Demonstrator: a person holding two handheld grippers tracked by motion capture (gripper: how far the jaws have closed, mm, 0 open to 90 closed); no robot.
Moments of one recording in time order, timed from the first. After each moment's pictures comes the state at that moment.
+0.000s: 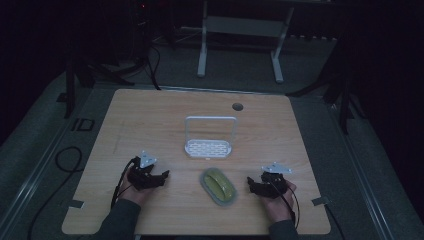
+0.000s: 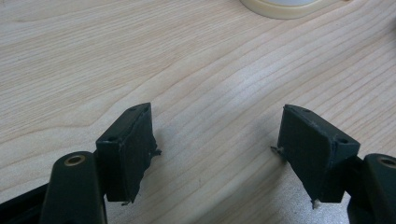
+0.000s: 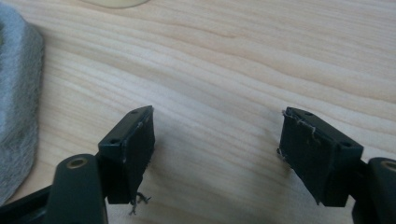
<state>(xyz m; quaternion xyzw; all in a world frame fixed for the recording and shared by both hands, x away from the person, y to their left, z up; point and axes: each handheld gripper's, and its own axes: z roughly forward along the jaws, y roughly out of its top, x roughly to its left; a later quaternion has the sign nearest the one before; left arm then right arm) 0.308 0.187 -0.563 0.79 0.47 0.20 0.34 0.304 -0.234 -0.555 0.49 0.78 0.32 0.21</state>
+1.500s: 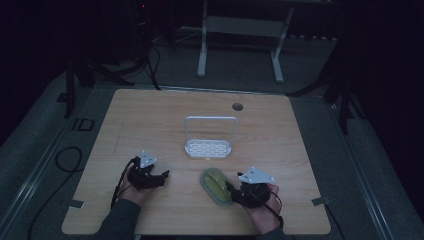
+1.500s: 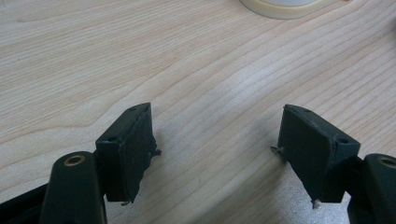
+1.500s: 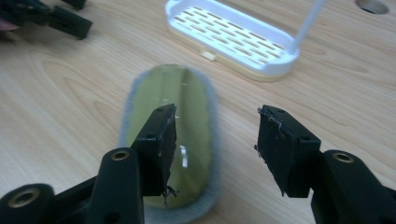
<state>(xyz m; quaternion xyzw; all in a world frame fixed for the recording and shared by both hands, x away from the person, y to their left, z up) 0.308 0.187 -0.563 0.79 0.47 0.20 0.34 0.256 -0.166 -0.501 0.38 0.82 0.38 0.21</state>
